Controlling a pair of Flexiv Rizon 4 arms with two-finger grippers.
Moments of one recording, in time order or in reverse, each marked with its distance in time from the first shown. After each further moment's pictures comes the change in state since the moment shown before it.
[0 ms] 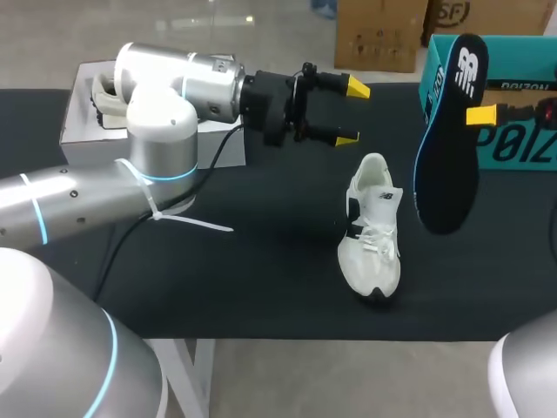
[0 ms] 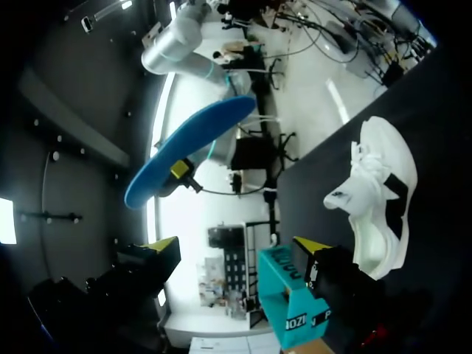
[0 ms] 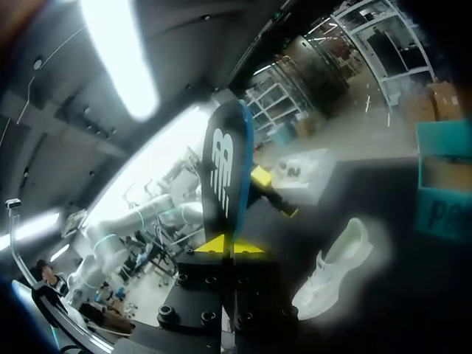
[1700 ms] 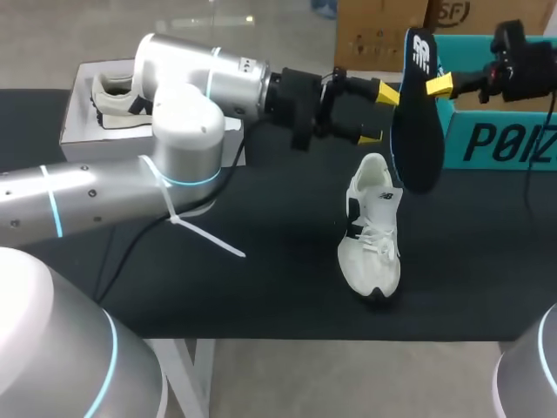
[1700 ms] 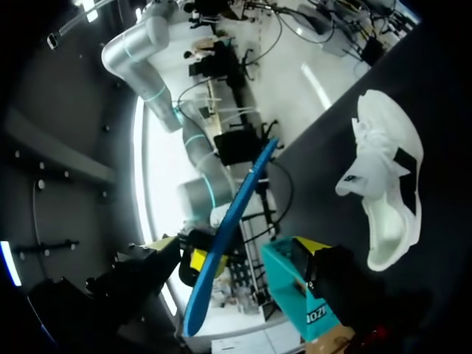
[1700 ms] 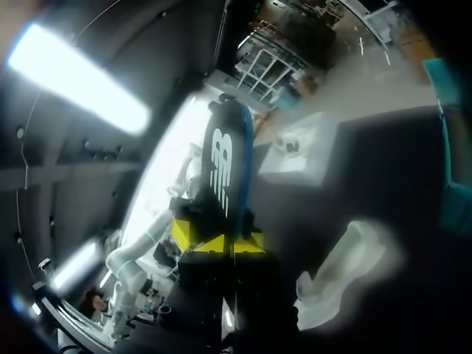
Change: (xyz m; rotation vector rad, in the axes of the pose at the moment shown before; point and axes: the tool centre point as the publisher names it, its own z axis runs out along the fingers) left arm -0.010 -0.003 0.040 -0.036 0.079 0.165; right arm -0.116 0.051 0.057 0.155 0.165 0.282
